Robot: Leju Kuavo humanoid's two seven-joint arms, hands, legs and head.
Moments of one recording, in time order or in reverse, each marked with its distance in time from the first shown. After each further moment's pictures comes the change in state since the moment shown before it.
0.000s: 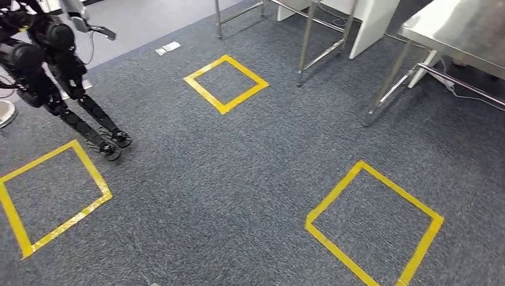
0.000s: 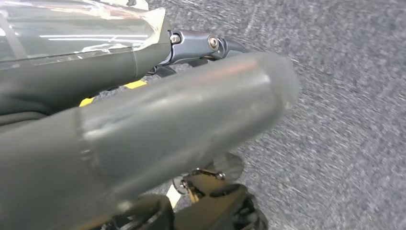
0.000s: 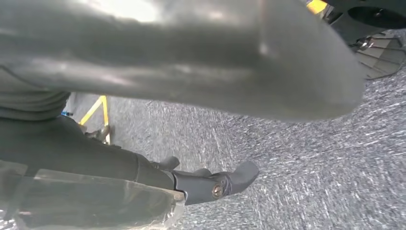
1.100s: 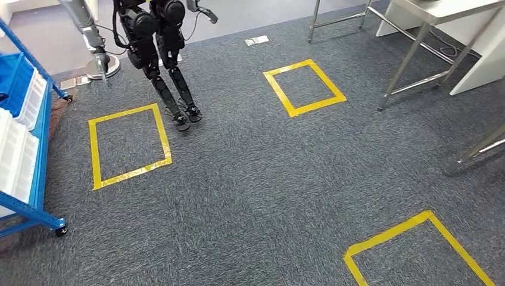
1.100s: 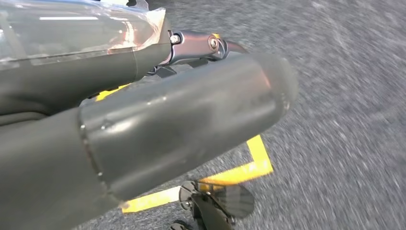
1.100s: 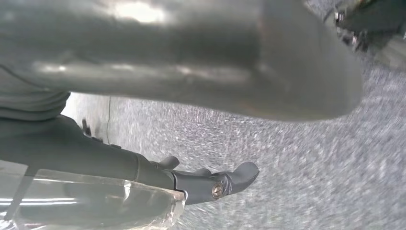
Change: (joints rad) left arm 0.036 0.002 0.202 0.000 0.145 0.113 0.026; right arm 0.034 -0.025 0.079 0.004 0.036 -0.016 -0.004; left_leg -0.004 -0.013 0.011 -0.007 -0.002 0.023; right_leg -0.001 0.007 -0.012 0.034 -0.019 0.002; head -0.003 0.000
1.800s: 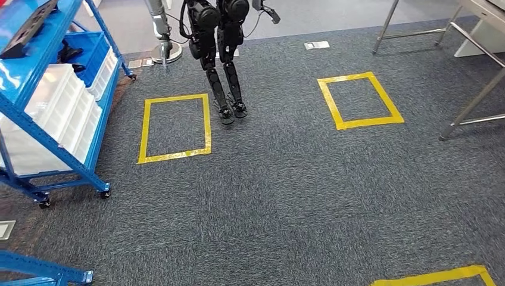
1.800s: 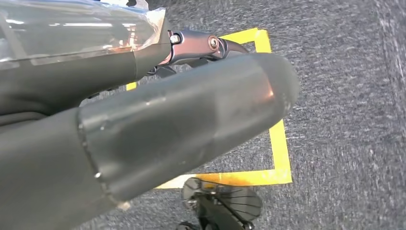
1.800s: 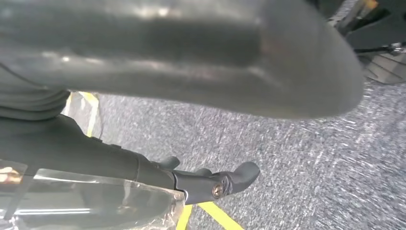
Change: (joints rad) left arm 0.014 0.007 0.033 0.000 -0.050 -0.020 -0.003; right arm 0.019 0.013 0.058 0.005 -0.058 -0.002 -0.040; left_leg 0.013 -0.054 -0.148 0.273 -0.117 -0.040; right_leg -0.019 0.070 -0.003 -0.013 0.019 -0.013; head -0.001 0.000
